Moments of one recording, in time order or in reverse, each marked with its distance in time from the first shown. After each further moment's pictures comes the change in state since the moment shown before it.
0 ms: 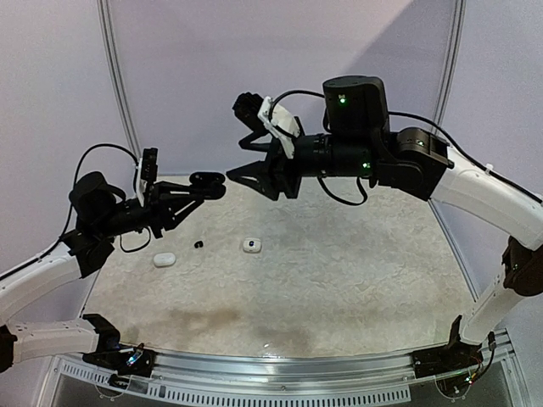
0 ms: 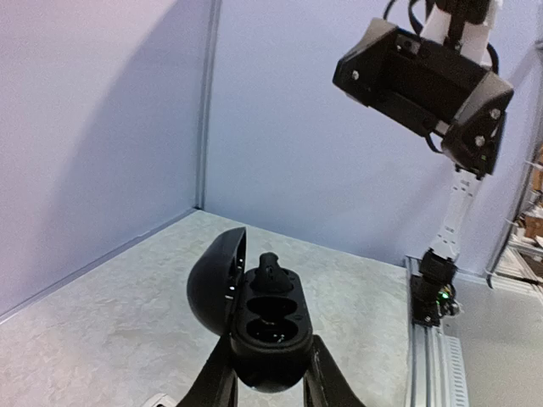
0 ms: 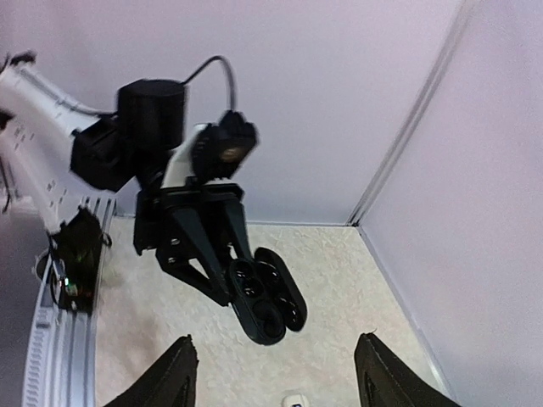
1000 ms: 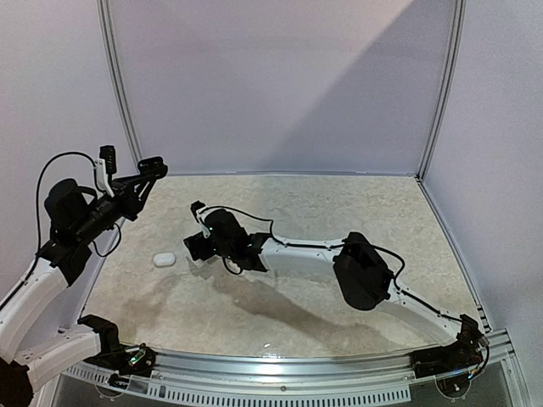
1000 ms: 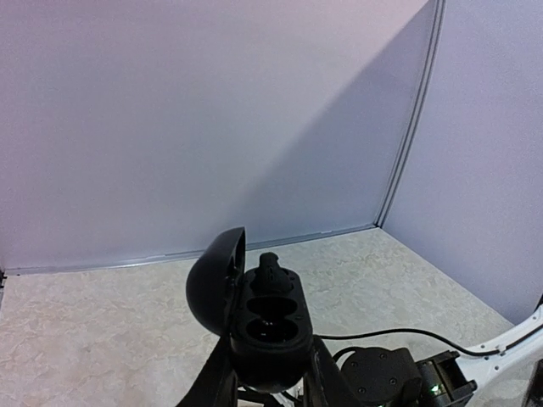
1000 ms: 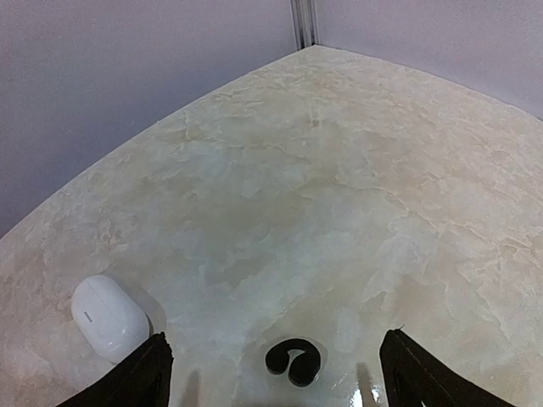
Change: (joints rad) left arm 0.293 -0.199 -0.035 -0.232 -0.378 -0.034; right arm -0.032 1.189 0.628 0.396 0.288 0.591
